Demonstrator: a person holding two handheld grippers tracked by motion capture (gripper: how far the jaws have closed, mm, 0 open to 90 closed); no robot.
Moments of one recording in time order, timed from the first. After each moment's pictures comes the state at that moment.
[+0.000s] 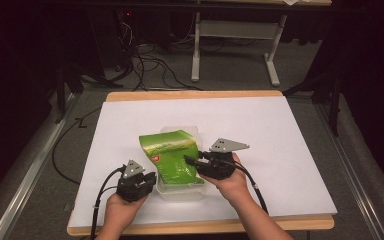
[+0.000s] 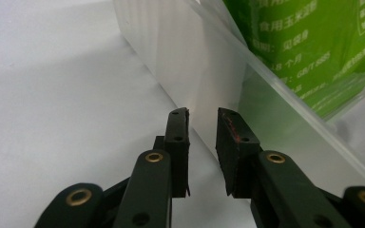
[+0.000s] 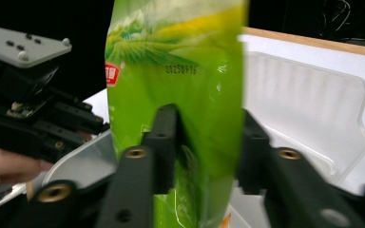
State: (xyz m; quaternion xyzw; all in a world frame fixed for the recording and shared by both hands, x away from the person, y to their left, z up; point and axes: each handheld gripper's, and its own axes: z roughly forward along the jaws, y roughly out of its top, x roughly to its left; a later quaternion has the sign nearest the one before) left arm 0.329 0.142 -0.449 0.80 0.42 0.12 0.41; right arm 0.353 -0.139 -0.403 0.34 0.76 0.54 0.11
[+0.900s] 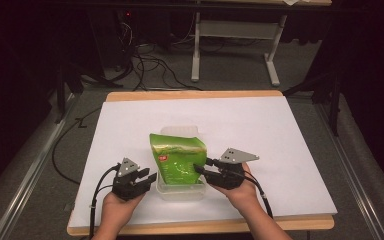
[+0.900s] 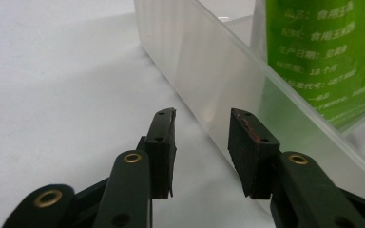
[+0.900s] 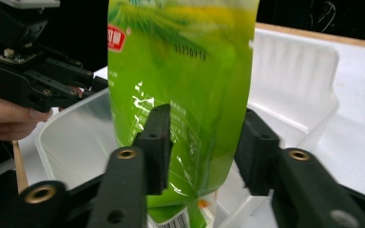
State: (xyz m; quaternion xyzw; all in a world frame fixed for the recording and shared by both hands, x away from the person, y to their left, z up) left arm 0.331 0.154 -0.442 0.78 0.44 0.14 0.43; right arm 0.334 -0.163 -0.417 0.34 0.76 0.53 0.13
